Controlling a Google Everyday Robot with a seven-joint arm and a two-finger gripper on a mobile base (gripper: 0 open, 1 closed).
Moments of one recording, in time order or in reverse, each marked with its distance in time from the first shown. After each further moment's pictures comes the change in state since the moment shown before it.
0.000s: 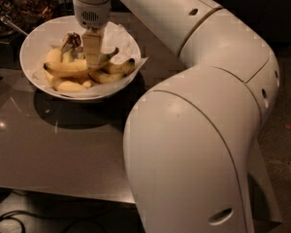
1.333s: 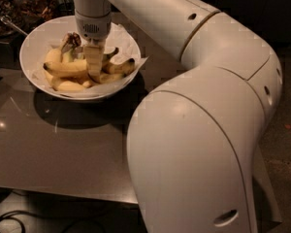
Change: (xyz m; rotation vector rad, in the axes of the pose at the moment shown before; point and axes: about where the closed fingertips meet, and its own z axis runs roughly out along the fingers) arm 0.006 0.012 0.028 -0.042 0.025 -0.004
